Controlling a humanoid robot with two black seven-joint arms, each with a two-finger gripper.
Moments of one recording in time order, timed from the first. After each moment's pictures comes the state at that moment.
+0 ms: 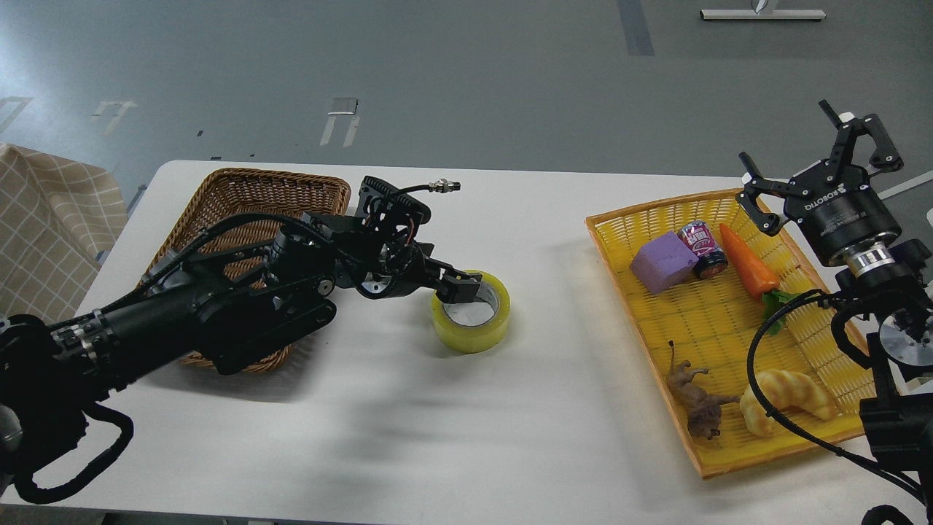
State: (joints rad) left arm -0.87 0.29 -0.43 -1.14 1.89 -0.49 0.04; right arm 0.40 -0.16 1.68 1.01 -0.43 0.49 -0.20
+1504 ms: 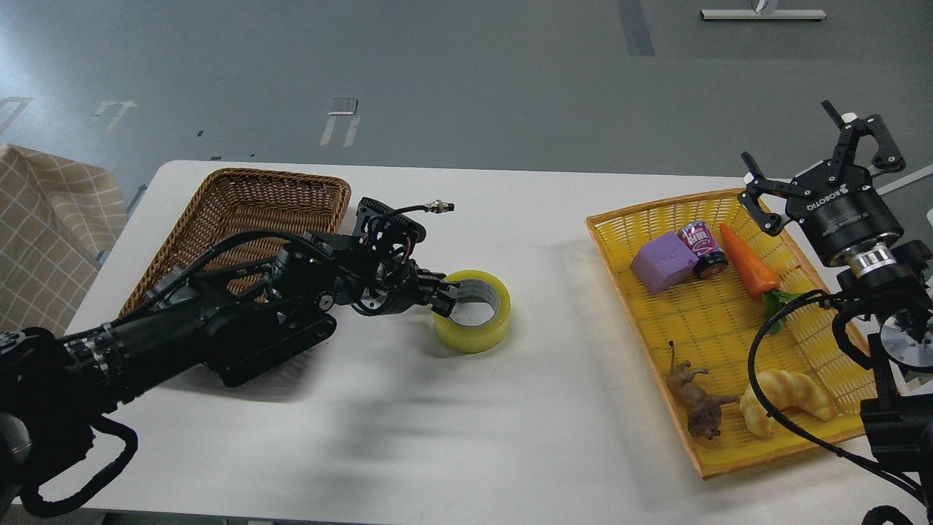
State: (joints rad) left arm -0.83 0.28 -0.42 -1.09 1.89 -0.49 0.03; right arm 0.40 -0.16 1.69 1.01 -0.43 0.49 -0.19
